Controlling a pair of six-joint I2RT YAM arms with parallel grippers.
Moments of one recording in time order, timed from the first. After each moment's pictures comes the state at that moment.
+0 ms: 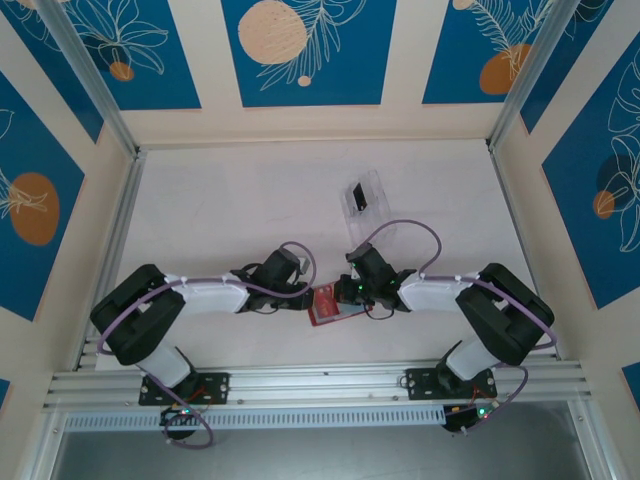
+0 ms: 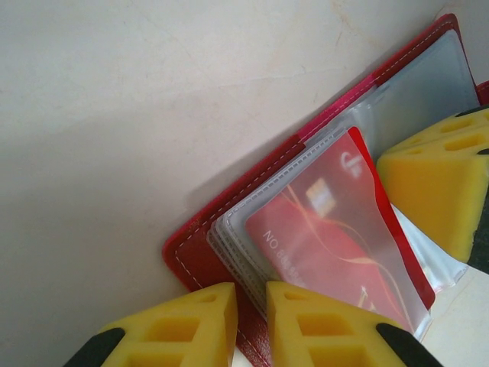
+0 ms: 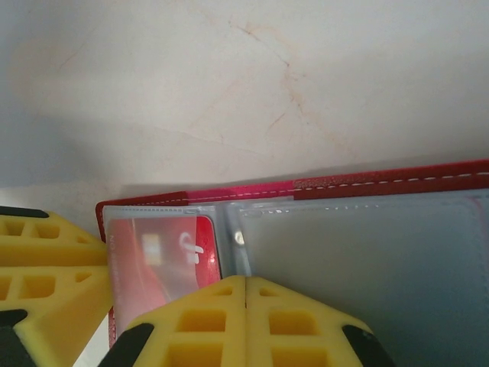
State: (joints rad) left arm -0.82 1.58 0.66 -0.04 0.21 -0.65; right arm 0.73 1.51 0.56 0.03 -0.22 0.80
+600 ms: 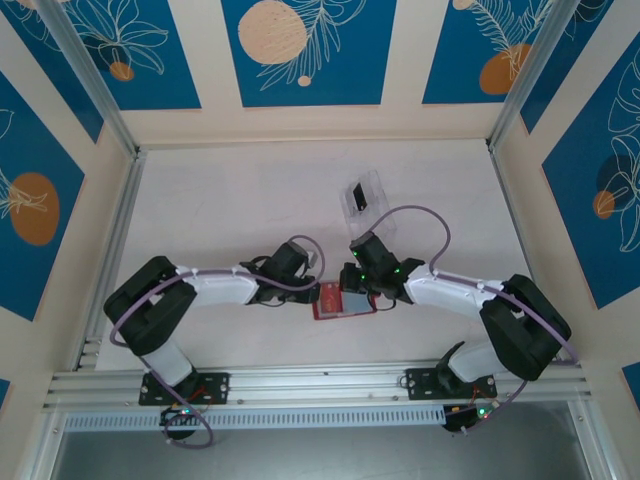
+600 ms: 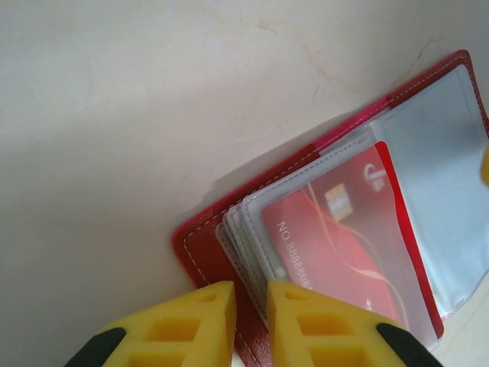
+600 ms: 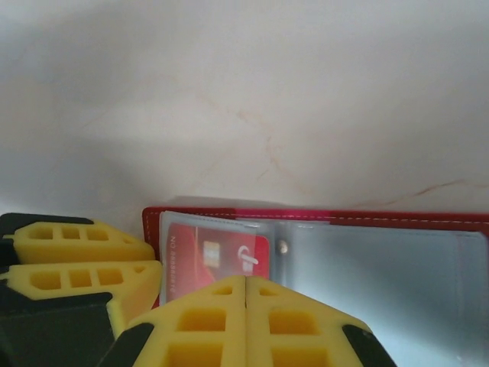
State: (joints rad) left arm -0.82 1.66 0.77 -0.07 0.20 -0.60; right arm 0.71 1.40 0.67 -0.23 -0.07 0.77
